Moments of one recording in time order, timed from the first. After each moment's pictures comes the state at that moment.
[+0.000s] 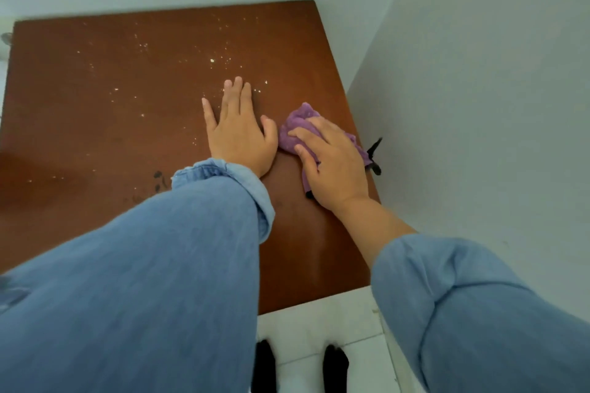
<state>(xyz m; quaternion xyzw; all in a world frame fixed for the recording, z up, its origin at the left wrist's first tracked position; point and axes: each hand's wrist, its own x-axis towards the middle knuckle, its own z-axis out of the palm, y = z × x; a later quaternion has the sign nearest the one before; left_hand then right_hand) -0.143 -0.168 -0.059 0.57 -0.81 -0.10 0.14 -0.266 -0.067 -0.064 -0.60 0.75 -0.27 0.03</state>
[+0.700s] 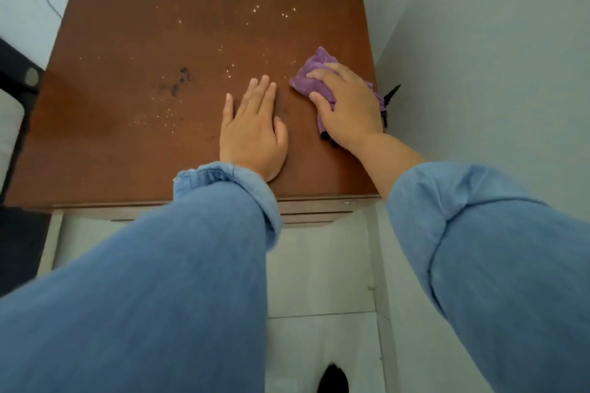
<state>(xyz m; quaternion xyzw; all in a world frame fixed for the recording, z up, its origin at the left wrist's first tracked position) -0.096 -0.026 -0.065 0.57 -0.81 -0.10 0.14 -0.267 -0.030 -0.059 -0.67 0.70 -0.23 0.10</state>
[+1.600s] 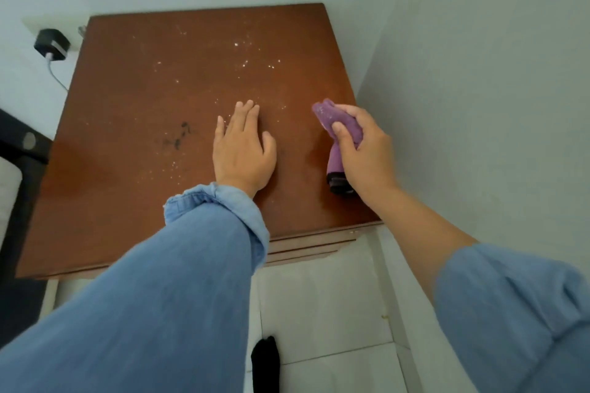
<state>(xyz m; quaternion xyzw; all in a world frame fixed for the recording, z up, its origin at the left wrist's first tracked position) -0.091 -0.058 -0.049 0.55 -0.81 -0.11 0.18 -0.253 0.026 -0.022 -0.48 0.71 -0.48 0.18</state>
